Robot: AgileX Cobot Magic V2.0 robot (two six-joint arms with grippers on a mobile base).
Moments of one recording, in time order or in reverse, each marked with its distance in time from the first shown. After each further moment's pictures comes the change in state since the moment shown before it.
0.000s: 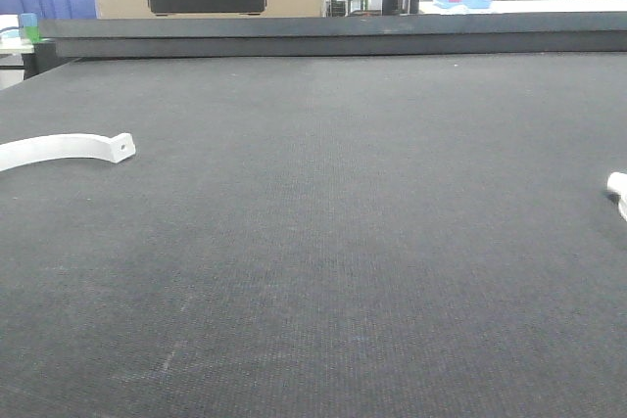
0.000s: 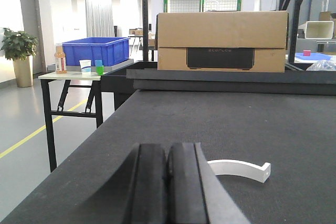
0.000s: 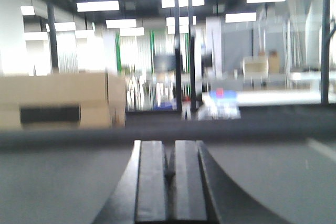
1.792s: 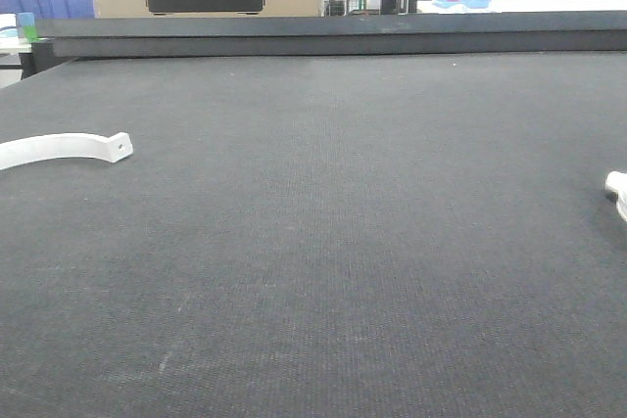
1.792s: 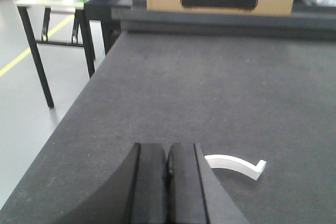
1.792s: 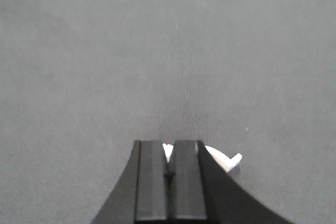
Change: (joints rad) left arm 0.000 0.716 -0.627 0.045 0.284 -0.055; right arm 0.000 0.898 -0.614 -0.051 0.615 0.000
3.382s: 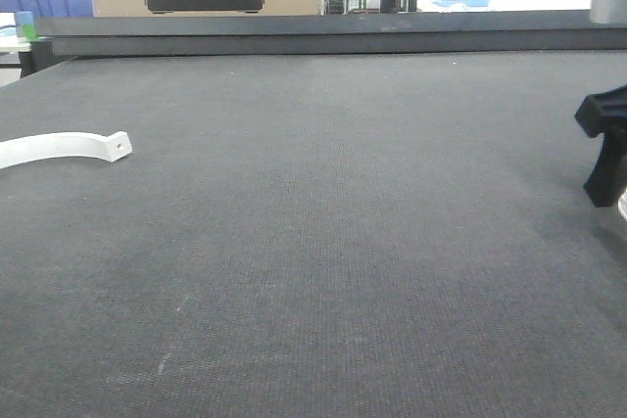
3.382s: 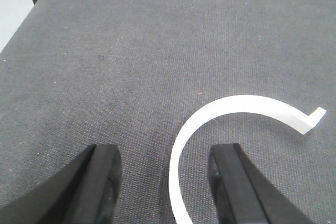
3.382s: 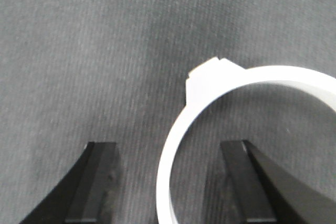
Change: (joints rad) left arm 0.000 0.545 -0.080 -0.041 -0.128 0.000; right arm 0.089 0.613 -0.002 -0.002 -0.073 -0.012
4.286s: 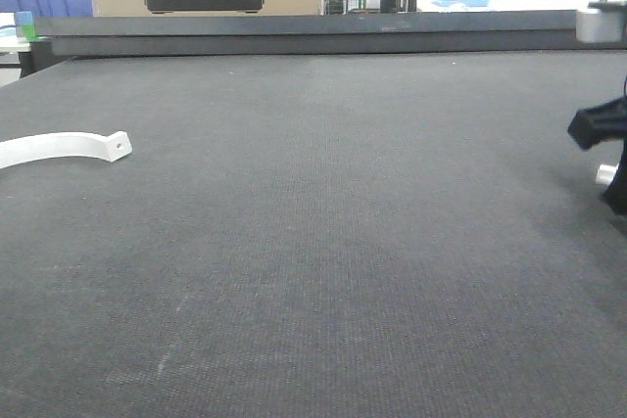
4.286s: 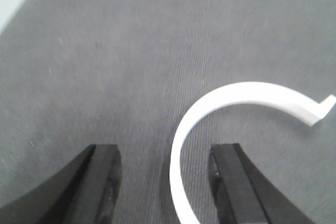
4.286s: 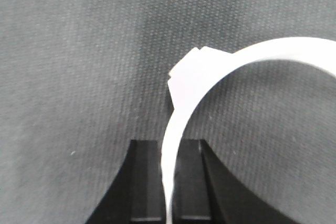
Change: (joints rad) left arm 0.000 0.061 -0.002 -0.002 0.000 0.000; right arm 0.001 0.034 -0.041 -0.020 0.046 -0.001
